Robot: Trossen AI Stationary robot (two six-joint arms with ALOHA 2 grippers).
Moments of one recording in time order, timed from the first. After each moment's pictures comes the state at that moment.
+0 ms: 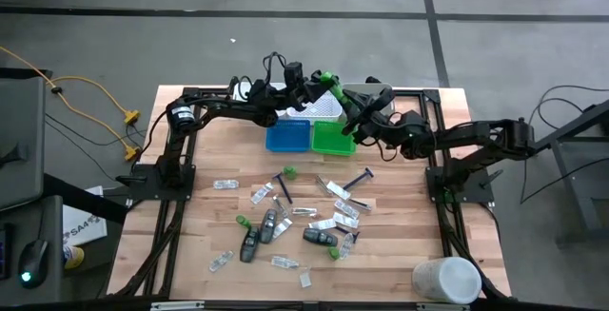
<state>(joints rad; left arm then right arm) 0.45 2.02 1.28 1.53 0.40 -0.97 -0.26 1.40 0.56 1.30 0.24 -1.34</state>
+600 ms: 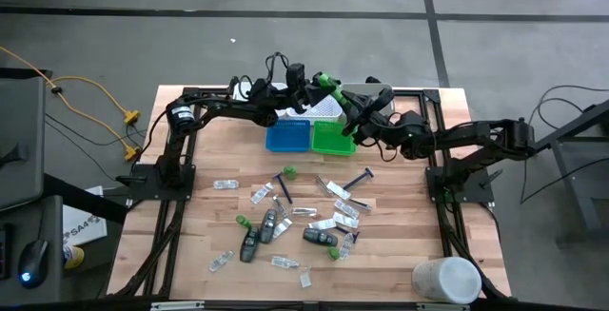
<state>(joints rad) 0.45 2.02 1.28 1.49 0.46 -0.97 -0.26 1.40 0.56 1.29 0.23 -1.33</state>
